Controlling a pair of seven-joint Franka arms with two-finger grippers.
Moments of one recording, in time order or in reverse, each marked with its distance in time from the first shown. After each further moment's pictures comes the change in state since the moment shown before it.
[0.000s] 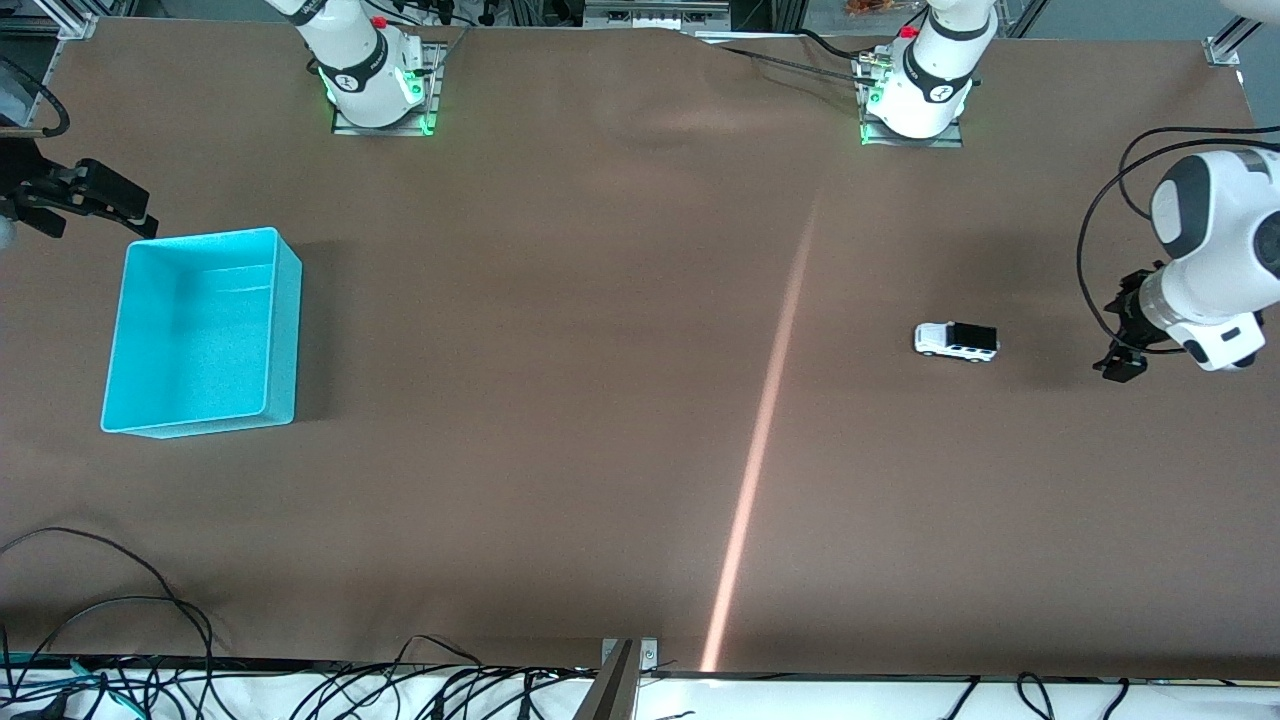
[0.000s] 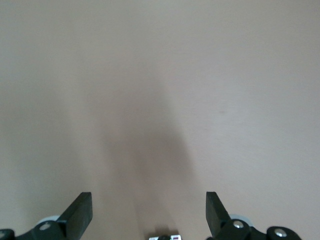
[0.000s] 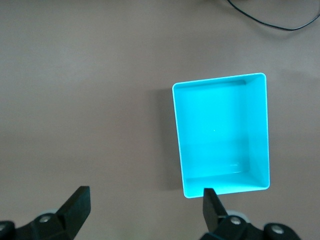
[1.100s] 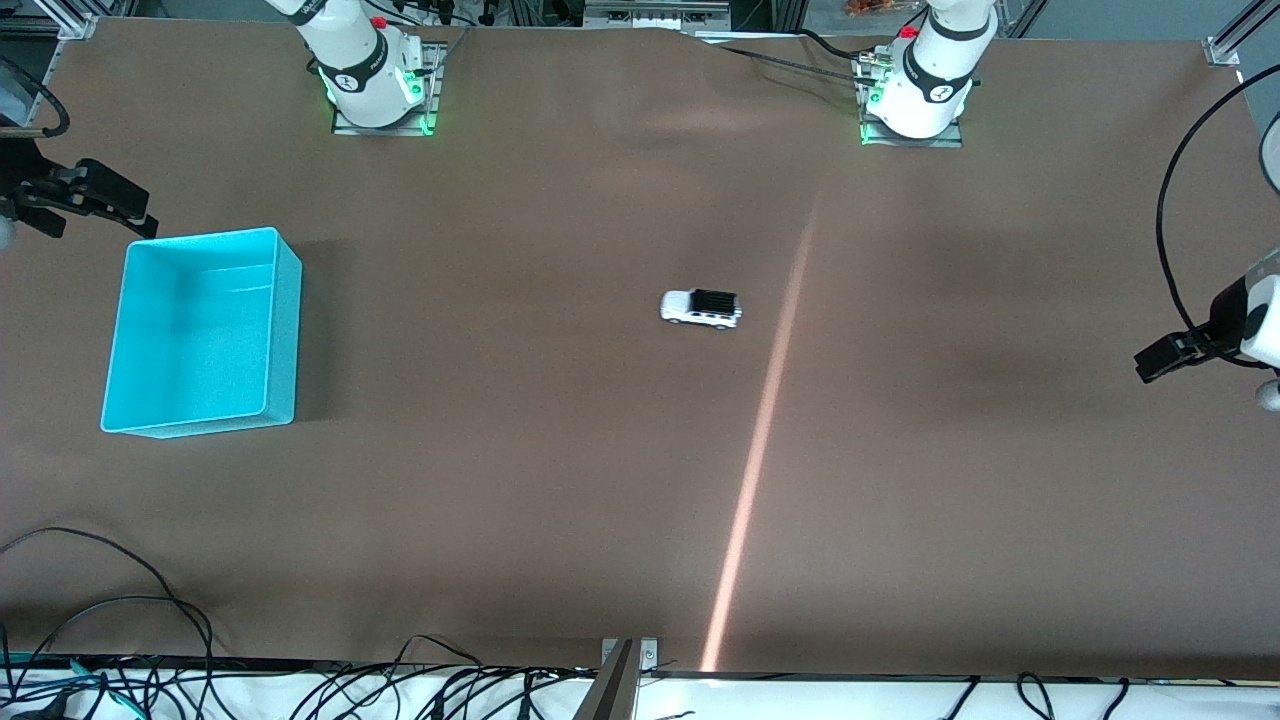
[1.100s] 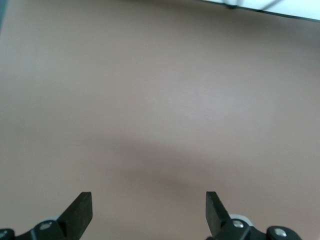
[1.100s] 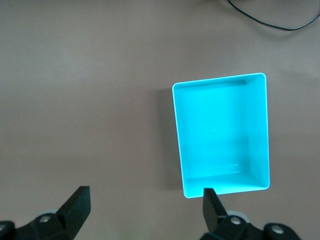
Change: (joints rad) left arm -0.003 -0.003 -0.137 0.421 -0.068 -0.292 0.989; right arm 0.000 0.000 0.000 0.000 0.000 0.000 0.000
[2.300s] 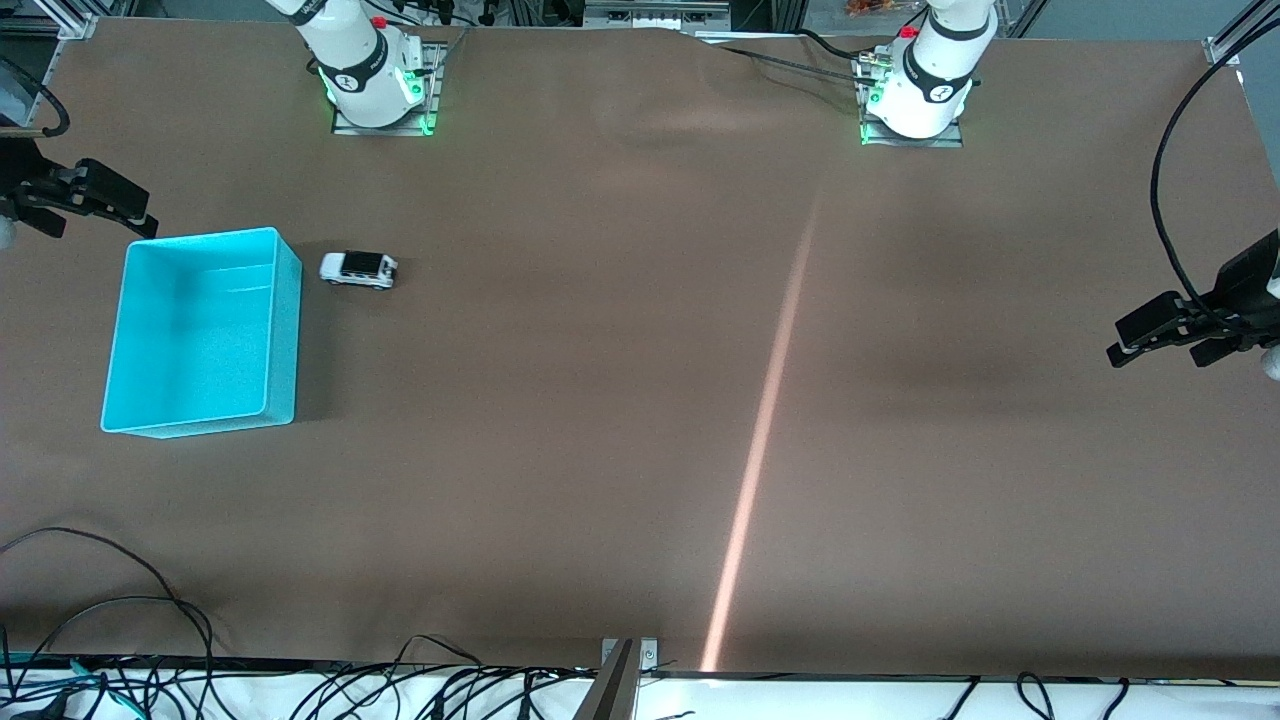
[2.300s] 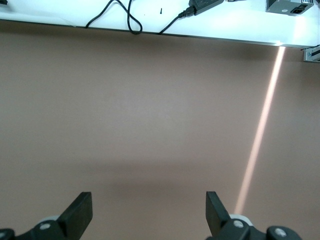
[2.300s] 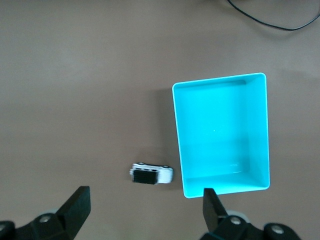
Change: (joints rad) left arm -0.015 0.006 -0.065 0.164 -0.198 -0.093 0.142; right arm 0.000 0.000 0.000 0.000 0.000 0.000 0.000
